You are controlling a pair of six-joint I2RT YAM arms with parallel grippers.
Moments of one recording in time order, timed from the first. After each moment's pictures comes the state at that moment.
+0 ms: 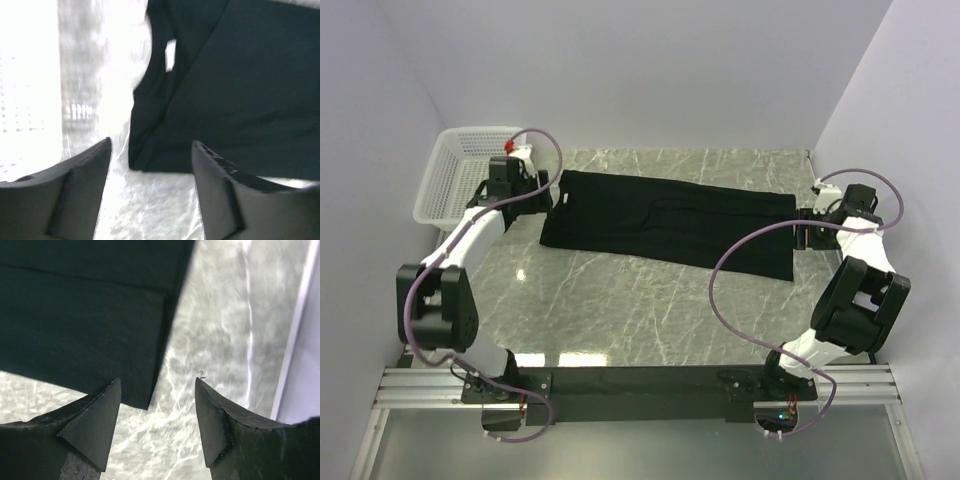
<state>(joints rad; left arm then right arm) -0.07 1.58 1.15 -0.28 0.05 -0.13 -0.47 1.56 1.10 -0.59 -0.30 -0.39</state>
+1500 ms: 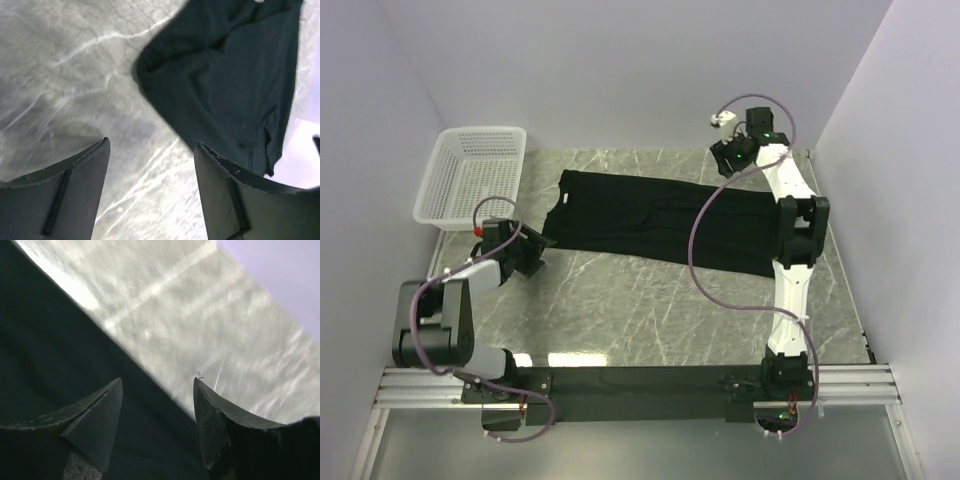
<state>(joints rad) 0.05 1.41 0.57 0.09 0.23 -1.00 0.05 2.36 2.20 -0.69 -0.28 -0.60</state>
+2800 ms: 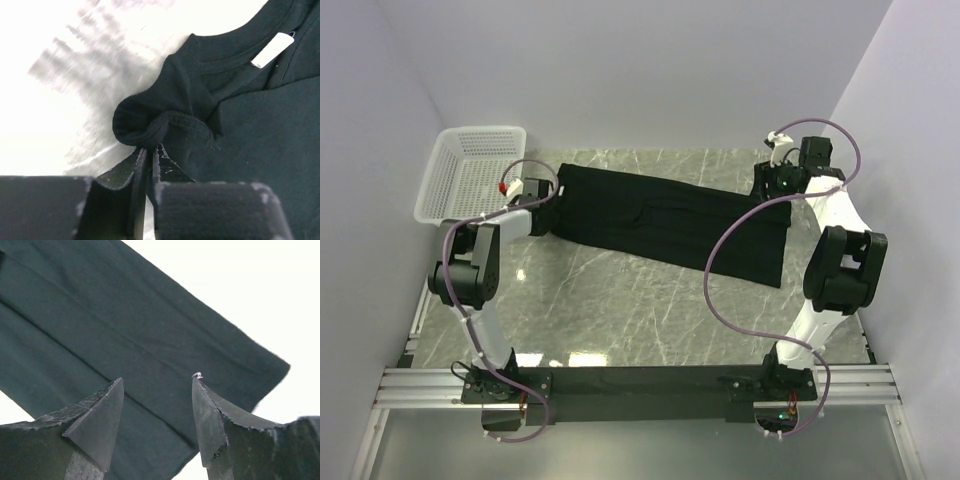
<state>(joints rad) -0.14 1.87 1.10 -0.13 -0.28 -0.89 -0.18 1.81 1.48 -0.53 -0.49 -0.38</state>
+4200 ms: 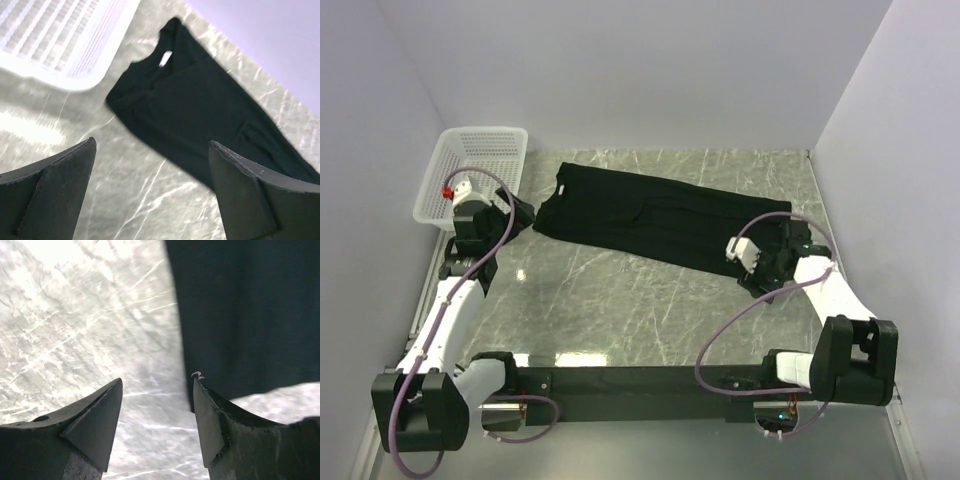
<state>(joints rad) 0.01 1.03 0.74 -0.09 -0.02 -0.62 -0.12 1.24 0.75 -0.78 -0.40 -1.18</state>
